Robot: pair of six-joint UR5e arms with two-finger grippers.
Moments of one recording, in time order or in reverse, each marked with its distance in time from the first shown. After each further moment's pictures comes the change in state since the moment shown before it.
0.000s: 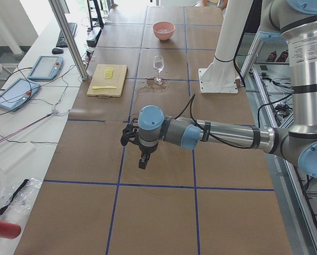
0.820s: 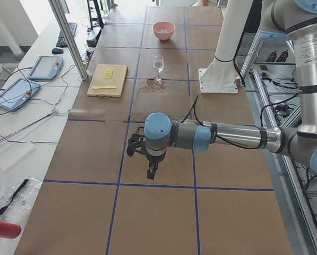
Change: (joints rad) left arm -0.071 0.045 -0.016 0.078 0.003 0.064; right arm 0.016 -0.029 -0.021 -0.005 0.023 0.004
